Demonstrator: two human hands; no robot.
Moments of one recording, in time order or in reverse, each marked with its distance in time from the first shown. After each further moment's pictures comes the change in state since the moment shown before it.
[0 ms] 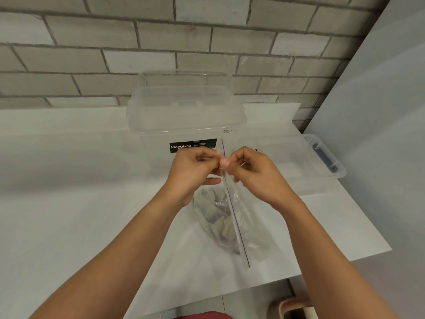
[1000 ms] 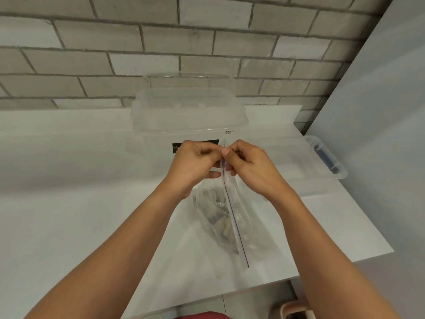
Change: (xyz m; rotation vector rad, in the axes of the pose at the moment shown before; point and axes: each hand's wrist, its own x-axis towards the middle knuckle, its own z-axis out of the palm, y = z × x) left_hand 0.001 0.012 -0.004 0.152 -0.045 0.086; right_hand 0.013 -0.011 0.004 -0.116 0.007 -0.046
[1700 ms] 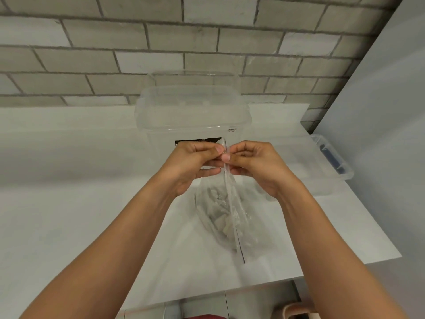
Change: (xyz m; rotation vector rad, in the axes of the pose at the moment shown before) left_hand 0.000 -0.002 -0.008 -0.223 -0.076 -0.131; right_hand 0.005 0.011 -0.013 0.572 -0.111 0.214
